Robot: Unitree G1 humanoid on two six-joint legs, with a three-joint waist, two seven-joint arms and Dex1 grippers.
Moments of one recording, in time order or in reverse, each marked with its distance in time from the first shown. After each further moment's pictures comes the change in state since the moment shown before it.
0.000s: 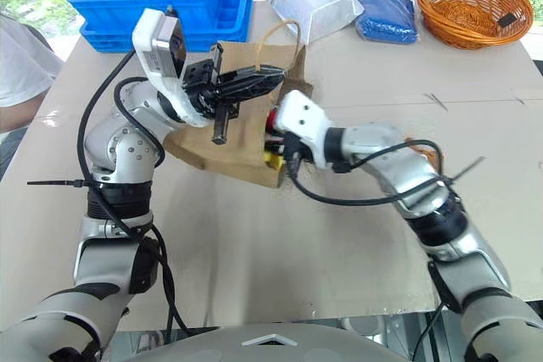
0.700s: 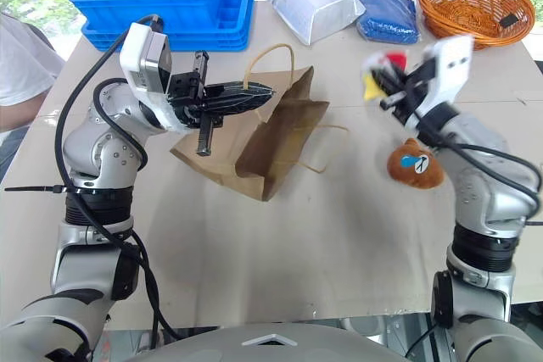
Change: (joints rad) left arm 0.012 0.104 0.000 0.007 0.049 -0.080 -0.099; right arm 0.172 0.028 -0.749 -0.288 0.291 0.254 -0.310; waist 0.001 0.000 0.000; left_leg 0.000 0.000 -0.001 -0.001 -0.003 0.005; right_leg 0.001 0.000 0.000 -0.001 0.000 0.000
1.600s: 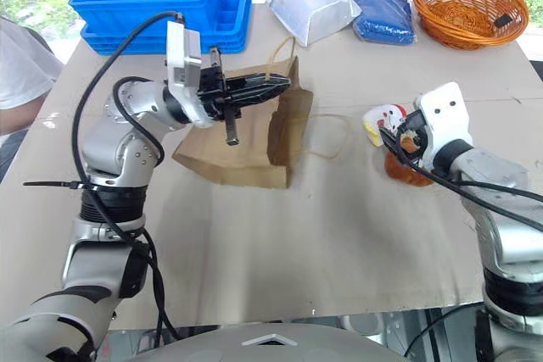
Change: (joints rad) left arm -0.010 -0.049 -0.068 -0.009 0.157 -0.046 0.190; right arm 0.137 -0.109 0.198 0.024 -0.355 0.181 -0.140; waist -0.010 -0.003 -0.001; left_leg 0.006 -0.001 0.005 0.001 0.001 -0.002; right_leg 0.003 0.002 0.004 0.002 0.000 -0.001
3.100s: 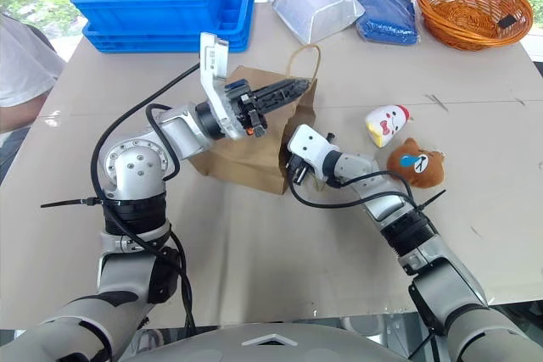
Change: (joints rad) left arm 0.034 -0.180 0.155 -0.132 -0.422 0.622 0.548; right arm -0.173 0.175 0.600 0.685 -0.212 -0.858 0.256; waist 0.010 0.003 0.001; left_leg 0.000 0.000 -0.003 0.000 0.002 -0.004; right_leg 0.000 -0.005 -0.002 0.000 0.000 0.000
